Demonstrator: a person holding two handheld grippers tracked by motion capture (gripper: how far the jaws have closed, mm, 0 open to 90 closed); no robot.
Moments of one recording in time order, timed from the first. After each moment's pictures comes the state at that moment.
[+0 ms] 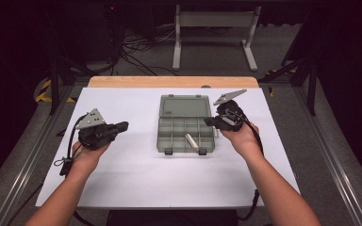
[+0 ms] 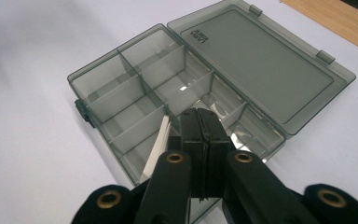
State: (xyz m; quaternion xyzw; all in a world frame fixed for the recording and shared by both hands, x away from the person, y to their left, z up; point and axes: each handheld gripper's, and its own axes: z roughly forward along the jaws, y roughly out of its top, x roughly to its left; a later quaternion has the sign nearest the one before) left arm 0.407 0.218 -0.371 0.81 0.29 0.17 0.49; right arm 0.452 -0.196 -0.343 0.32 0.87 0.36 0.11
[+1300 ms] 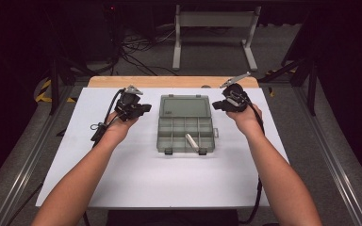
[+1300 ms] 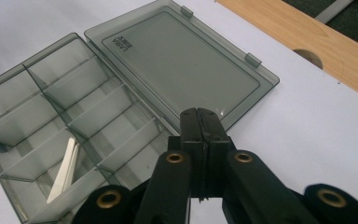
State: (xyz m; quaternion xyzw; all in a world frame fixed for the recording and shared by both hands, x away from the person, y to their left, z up) left arm 0.511 0.143 -0.375 0.84 0.37 0.13 0.38; right arm 0.519 -0.223 -0.348 0.36 0.86 0.33 0.14
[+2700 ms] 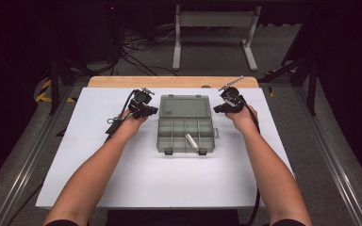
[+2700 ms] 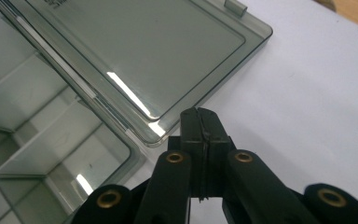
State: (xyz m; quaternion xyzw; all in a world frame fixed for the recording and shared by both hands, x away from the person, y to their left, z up) left arm 0.557 0.116 -0.421 0.85 0.40 0.09 0.32; right arm 0.561 -0.234 -0.400 0.39 0.87 0.29 0.11
